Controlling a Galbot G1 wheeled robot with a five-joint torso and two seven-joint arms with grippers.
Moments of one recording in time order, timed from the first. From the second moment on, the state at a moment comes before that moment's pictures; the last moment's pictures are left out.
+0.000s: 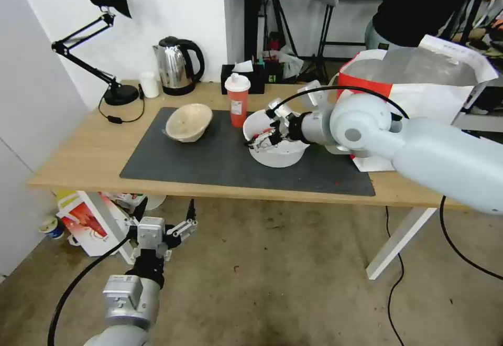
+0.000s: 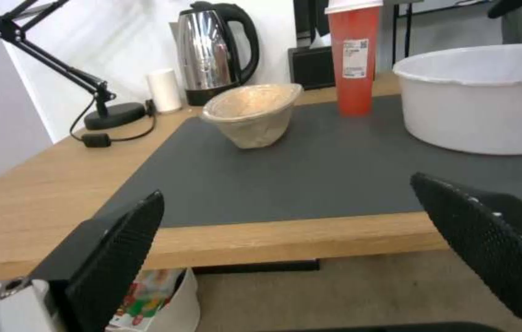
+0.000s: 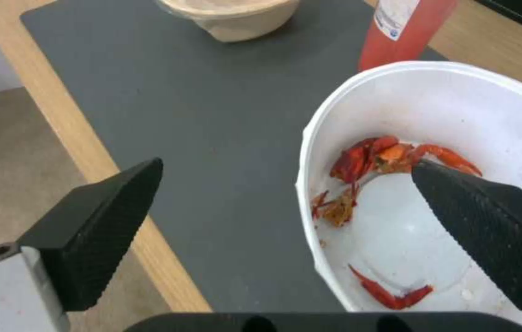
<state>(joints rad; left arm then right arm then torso) 1.80 -1.42 -0.46 -2.39 -0.02 0.14 -0.14 0.20 0.76 -0.78 1.84 1.48 -0.72 0.24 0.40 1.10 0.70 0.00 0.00</state>
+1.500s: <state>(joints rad) 1.79 -1.42 -0.45 -2.38 -0.02 0.14 -0.14 0.23 0.66 -0.86 1.84 1.47 -0.72 0.20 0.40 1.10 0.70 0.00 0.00</state>
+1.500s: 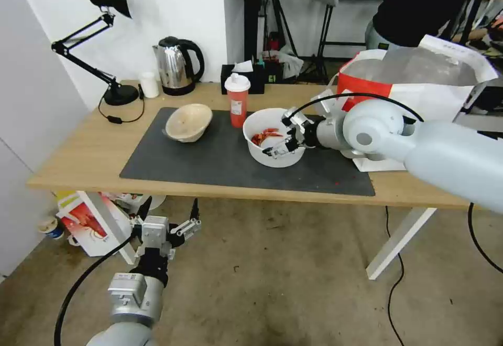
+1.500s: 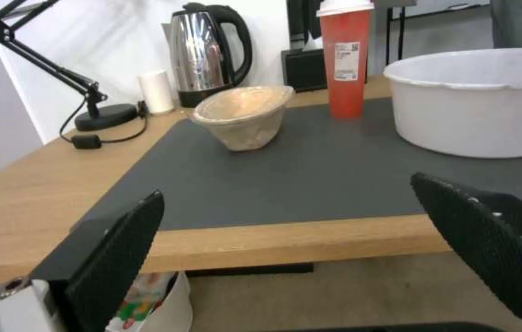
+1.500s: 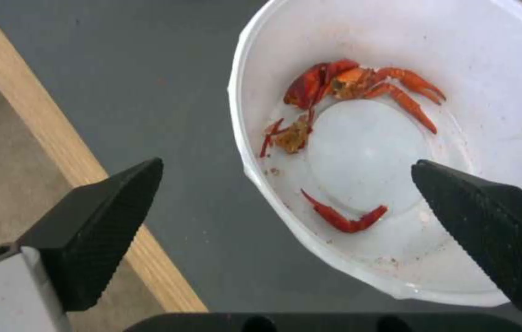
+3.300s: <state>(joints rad) 1.82 -1.42 -0.44 -2.42 -0.01 0.16 -0.14 0.14 0.76 -0.84 1.68 1.40 -0.72 0.19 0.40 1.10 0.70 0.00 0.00</state>
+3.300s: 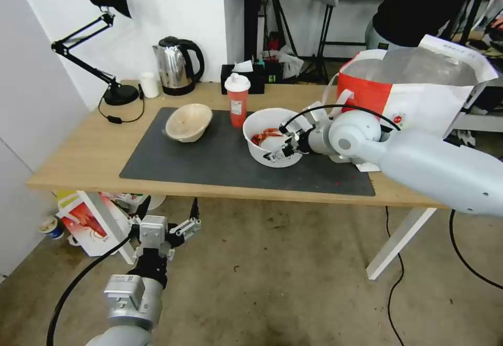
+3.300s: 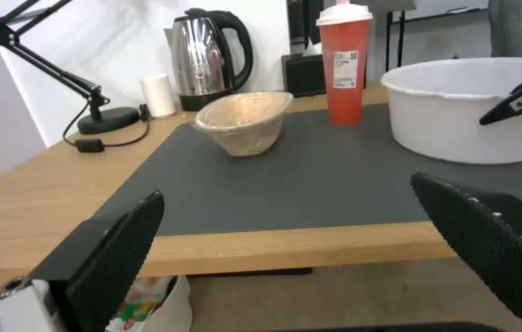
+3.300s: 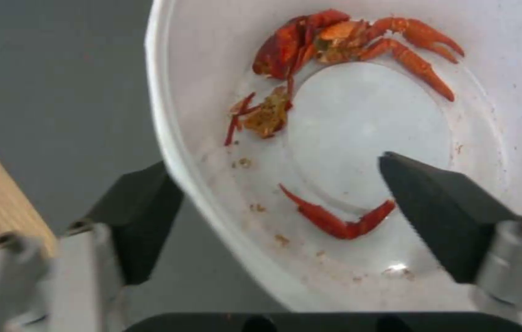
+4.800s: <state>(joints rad) 1.82 -1.42 -0.46 -2.43 -0.01 0.14 -0.15 0.17 0.83 -0.83 1.68 1.43 -0.72 0.20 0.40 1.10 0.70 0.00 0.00</state>
